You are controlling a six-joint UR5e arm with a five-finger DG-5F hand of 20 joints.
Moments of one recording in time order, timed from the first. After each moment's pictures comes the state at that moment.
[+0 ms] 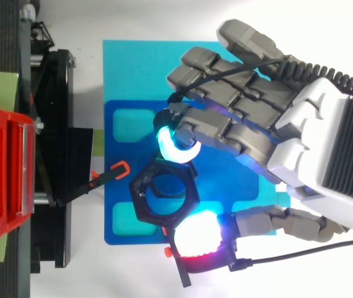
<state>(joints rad) 0.35 -2.08 -1.41 -2.66 -0.91 -1.36</state>
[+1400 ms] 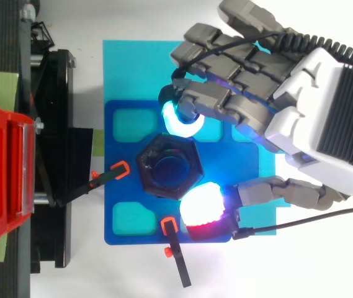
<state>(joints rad) 0.31 -2.08 -1.41 -2.69 -0.96 -1.37</state>
